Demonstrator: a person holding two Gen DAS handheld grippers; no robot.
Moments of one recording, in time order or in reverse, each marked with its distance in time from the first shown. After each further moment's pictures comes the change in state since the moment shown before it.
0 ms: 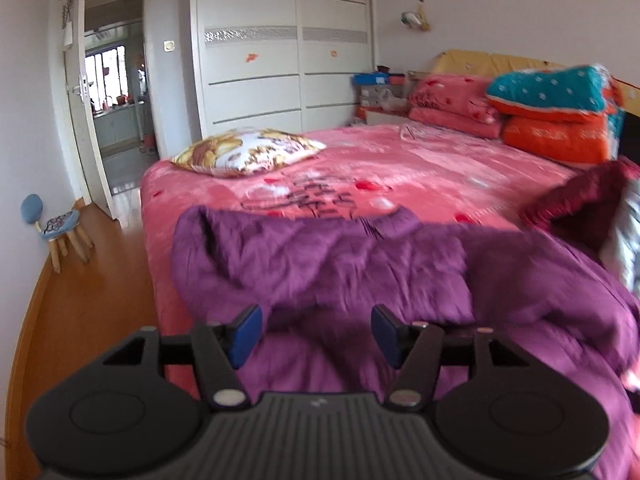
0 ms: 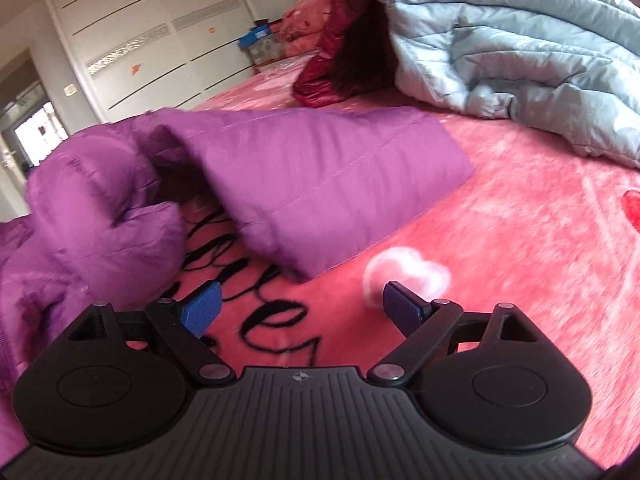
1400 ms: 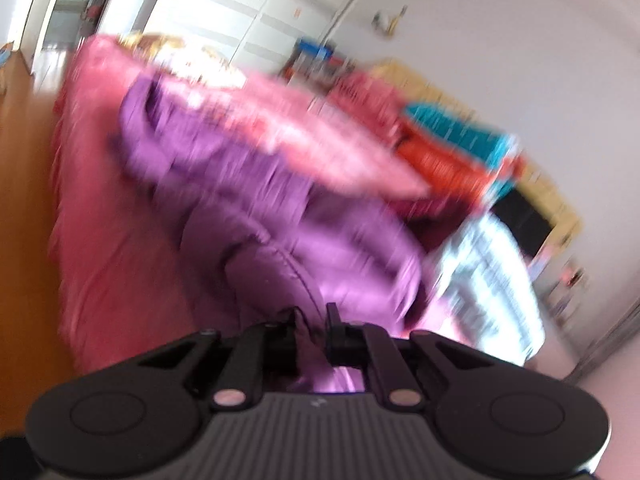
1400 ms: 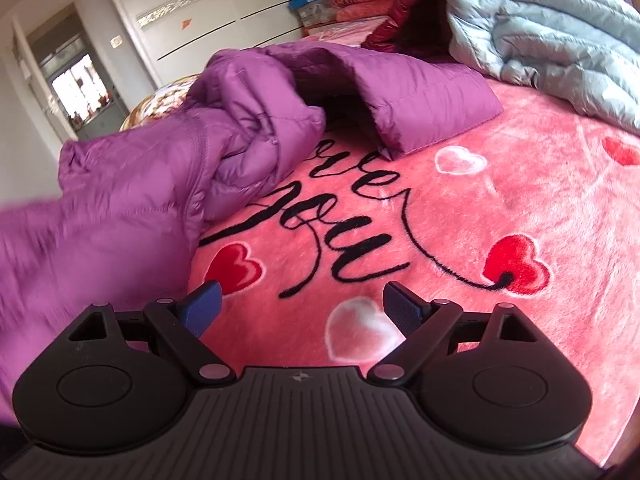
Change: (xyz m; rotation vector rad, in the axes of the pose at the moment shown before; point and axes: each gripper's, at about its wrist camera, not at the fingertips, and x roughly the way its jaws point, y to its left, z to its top) left arm -0.109 0.025 -0.046 -0.406 0.083 -0.482; right arm -0.100 0.062 -0.070 -0.101 0.121 0.071
